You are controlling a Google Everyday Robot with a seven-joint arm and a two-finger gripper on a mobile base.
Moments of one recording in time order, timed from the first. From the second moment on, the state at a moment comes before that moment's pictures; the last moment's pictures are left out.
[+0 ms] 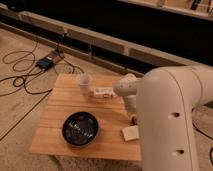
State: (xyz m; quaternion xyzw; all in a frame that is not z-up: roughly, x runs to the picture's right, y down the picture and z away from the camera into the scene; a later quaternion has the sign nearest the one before) arm 0.204 0.194 0.835 -0.08 0.48 0.71 0.50
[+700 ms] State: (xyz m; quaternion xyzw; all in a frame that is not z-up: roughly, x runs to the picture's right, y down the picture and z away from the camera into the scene) arm 0.238 0.199 0.823 -0.06 0.50 0.71 0.48
